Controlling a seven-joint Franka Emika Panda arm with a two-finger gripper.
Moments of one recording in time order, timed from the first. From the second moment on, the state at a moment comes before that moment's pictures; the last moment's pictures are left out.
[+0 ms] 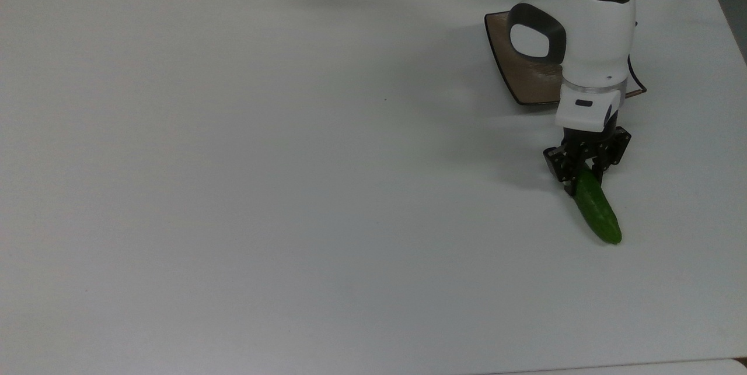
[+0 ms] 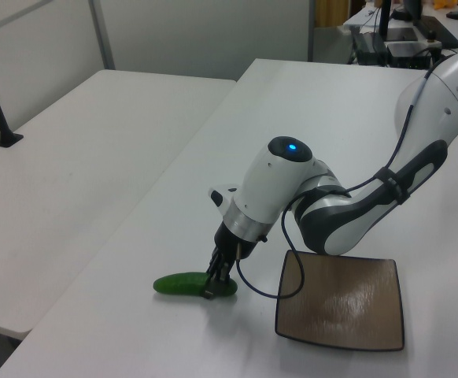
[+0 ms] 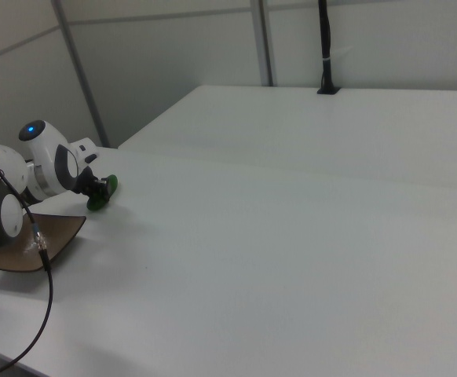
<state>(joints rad) 0.64 0.84 0.02 -1.29 -0.21 2.62 0.42</state>
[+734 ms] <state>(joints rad) 0.61 0.64 0.02 -1.34 -0.21 2.55 0.47</state>
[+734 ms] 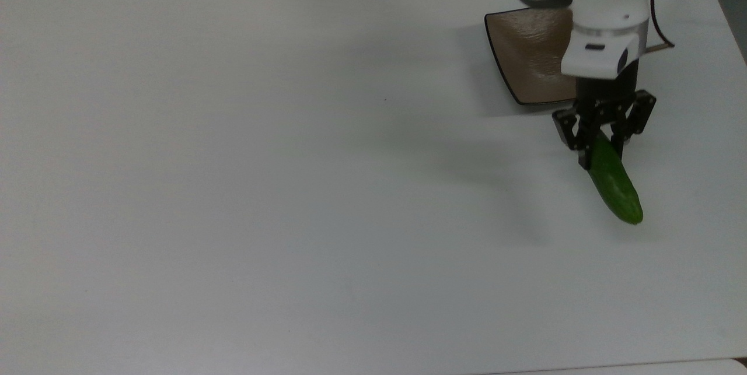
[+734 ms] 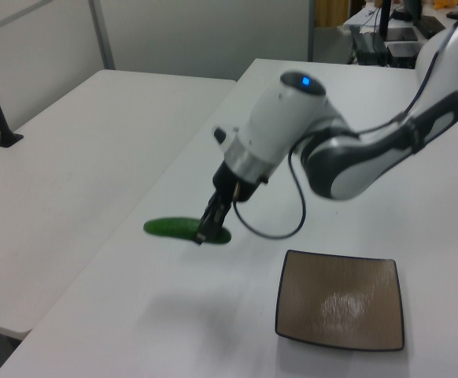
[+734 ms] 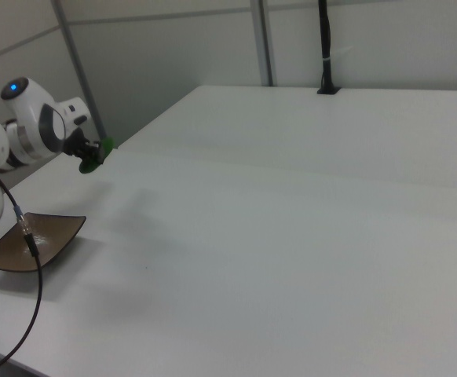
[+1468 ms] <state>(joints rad) 0.58 0.13 0.04 -1.64 -0.13 2.02 0.48</state>
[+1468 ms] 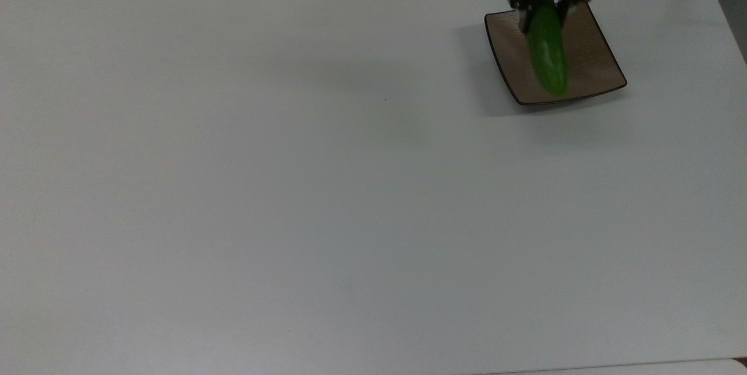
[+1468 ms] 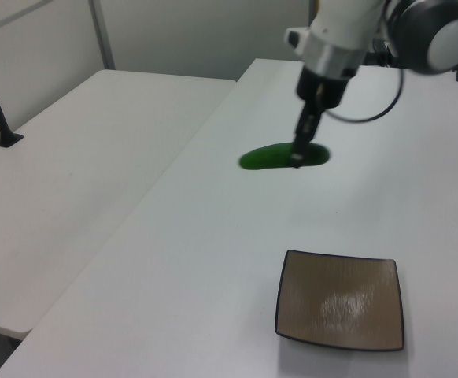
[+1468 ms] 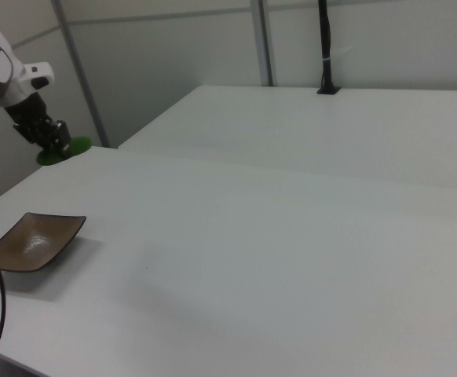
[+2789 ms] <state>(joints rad) 0.56 0.10 0.27 -2.05 -0.03 2.25 0.65</state>
